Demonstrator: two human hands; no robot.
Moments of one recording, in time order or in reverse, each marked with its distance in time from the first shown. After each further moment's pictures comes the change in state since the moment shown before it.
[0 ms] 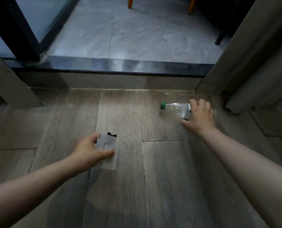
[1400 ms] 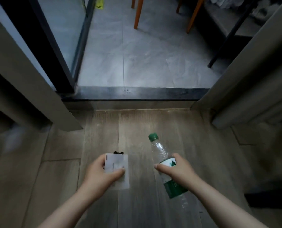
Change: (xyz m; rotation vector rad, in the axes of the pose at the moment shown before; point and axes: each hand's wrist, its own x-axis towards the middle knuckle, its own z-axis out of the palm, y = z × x) left_hand -0.129 0.096 -0.108 -0.166 0.031 -0.089; right_hand -0.137 -0.138 -0.193 0.763 -0.667 0.386
